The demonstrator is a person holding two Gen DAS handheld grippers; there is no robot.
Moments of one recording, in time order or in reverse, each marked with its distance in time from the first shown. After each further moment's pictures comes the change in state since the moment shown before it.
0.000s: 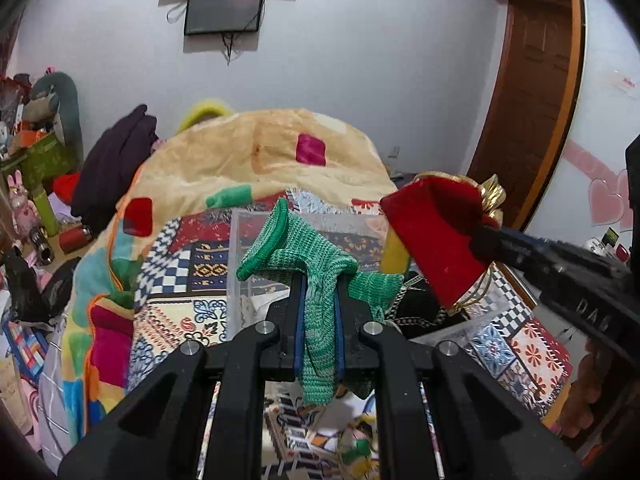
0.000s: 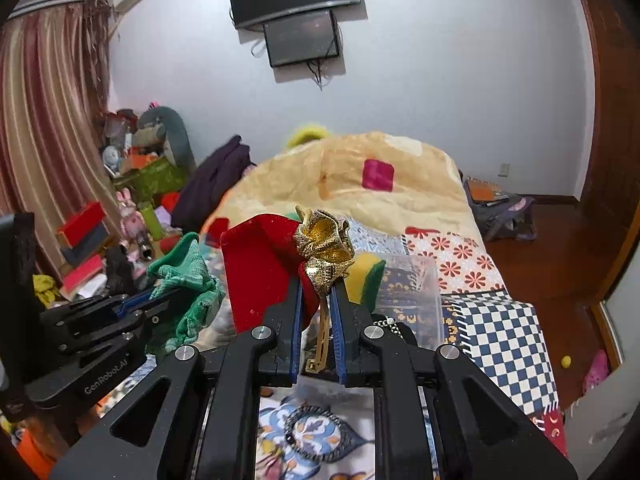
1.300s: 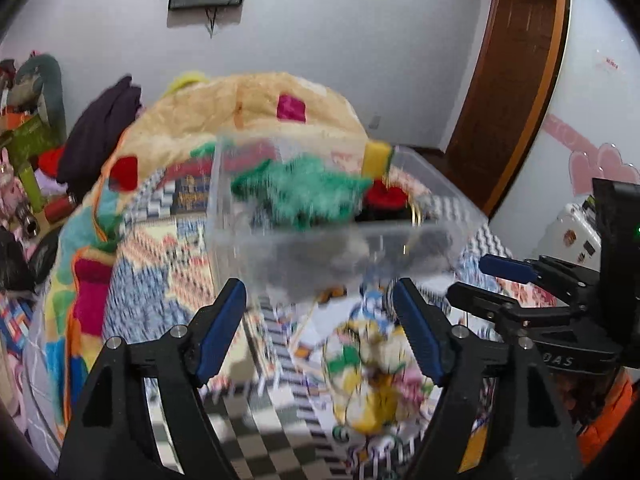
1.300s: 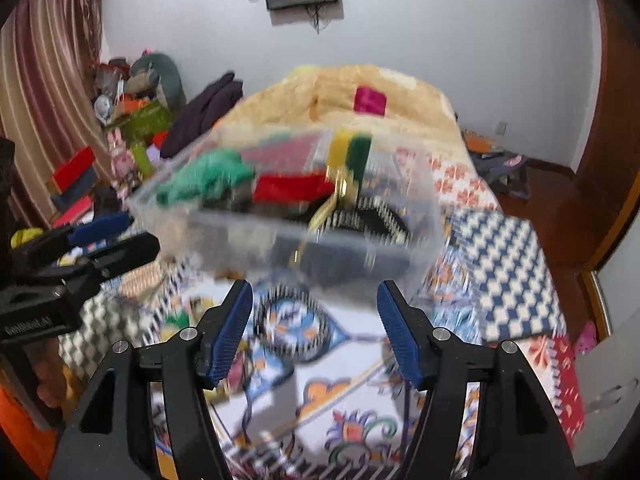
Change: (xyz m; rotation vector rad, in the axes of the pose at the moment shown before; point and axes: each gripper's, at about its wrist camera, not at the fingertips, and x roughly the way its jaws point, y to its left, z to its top) left arm -0.021 -0.002 -0.067 0.013 0.095 -0.074; right arm -0.004 -0.010 -0.074 -0.031 0.205 -0.013
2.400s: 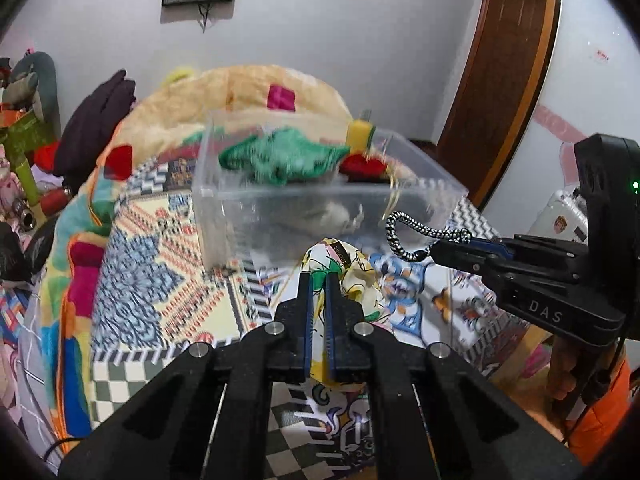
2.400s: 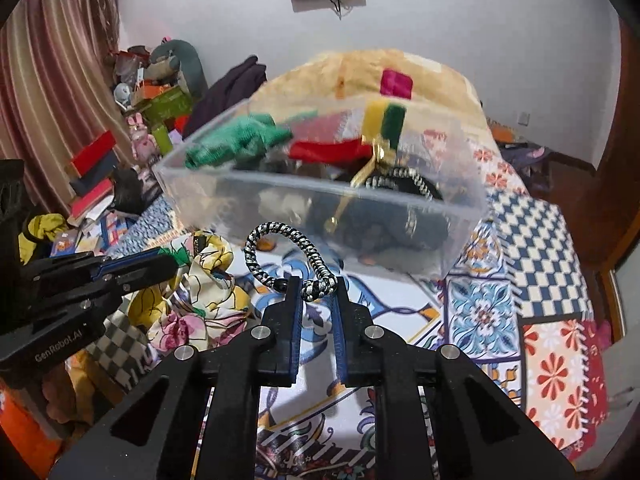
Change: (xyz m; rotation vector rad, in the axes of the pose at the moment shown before) left arm -0.018 -0.013 -0.017 0.017 -0.014 -0.022; right arm -0.011 0.007 -0.007 -0.022 -0.028 0.072
